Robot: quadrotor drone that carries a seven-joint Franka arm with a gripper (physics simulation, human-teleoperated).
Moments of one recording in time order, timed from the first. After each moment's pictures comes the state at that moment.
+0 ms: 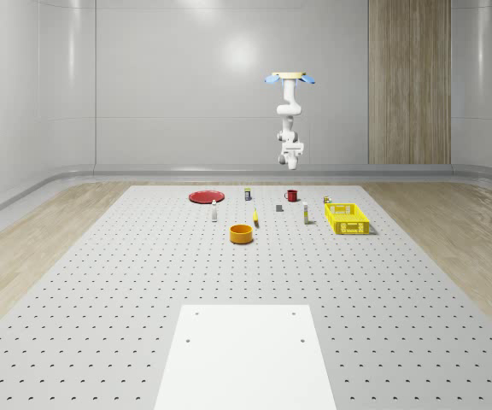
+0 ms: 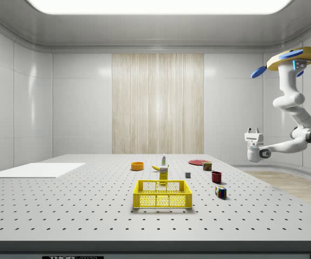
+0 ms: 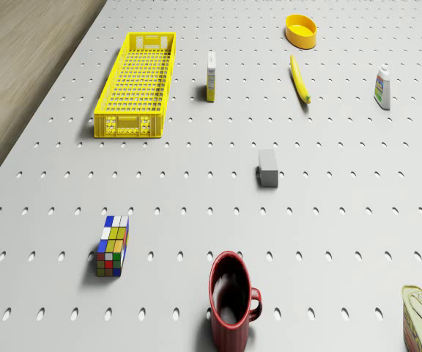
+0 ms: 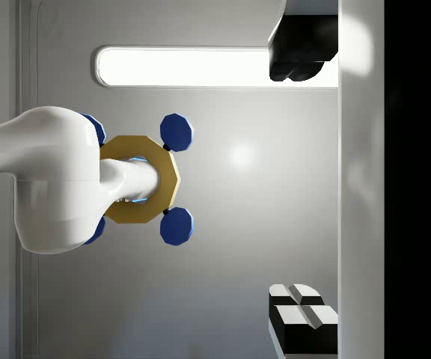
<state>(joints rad) -0.01 -0.71 0.00 -2.07 0.00 1.37 0.78</state>
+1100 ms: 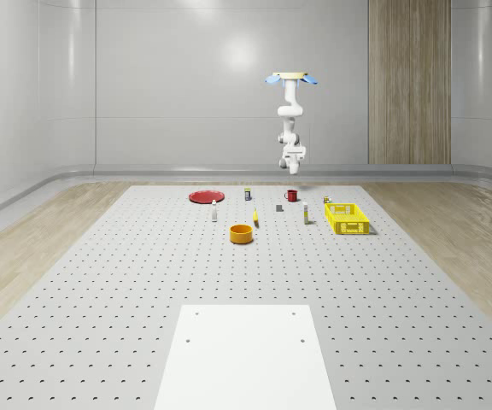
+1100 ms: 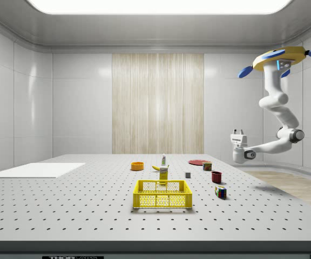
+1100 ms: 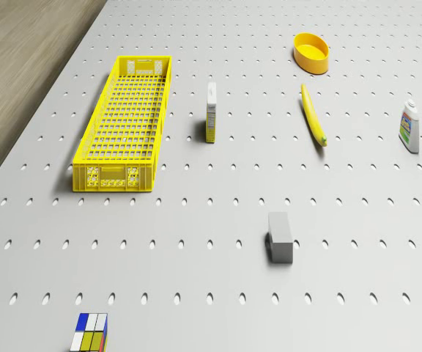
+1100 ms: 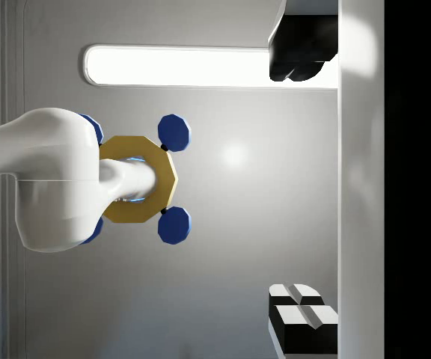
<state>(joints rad) -0.01 -0.71 0.01 -2.05 0.00 1.37 0.78</state>
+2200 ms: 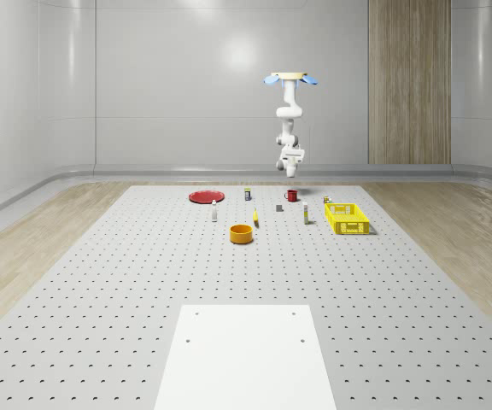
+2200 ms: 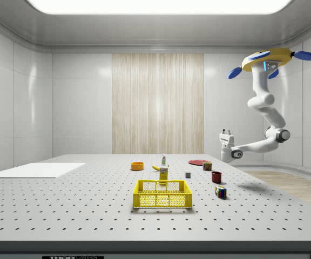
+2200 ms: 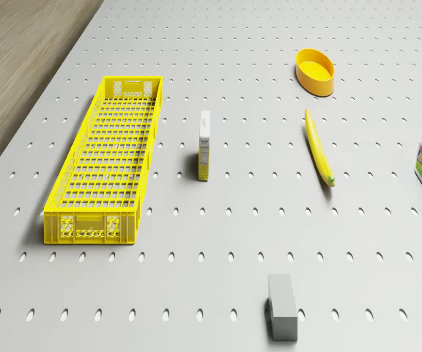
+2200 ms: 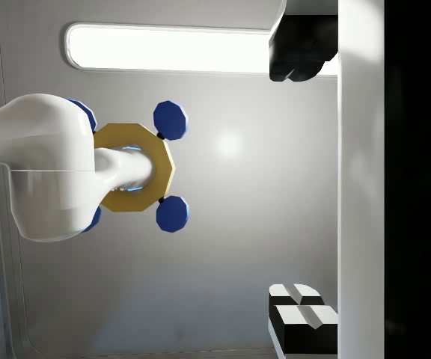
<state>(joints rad) -0.02 -0.72 0.05 -2.06 -0.06 1.39 0.79</state>
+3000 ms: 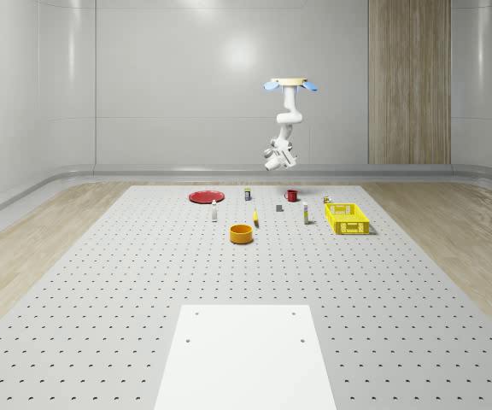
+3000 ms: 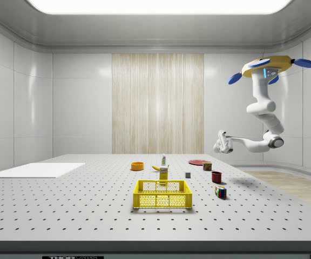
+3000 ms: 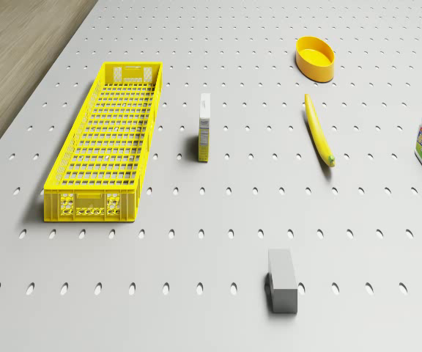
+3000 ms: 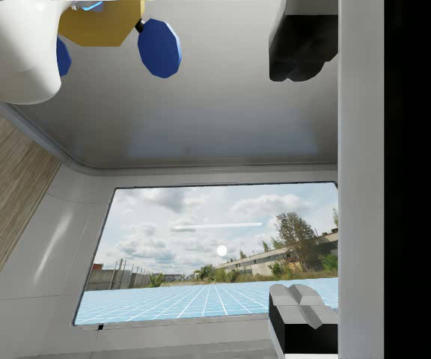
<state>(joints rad) -0.20 -0.78 0.57 -2.31 -0.83 1.42 0.92</state>
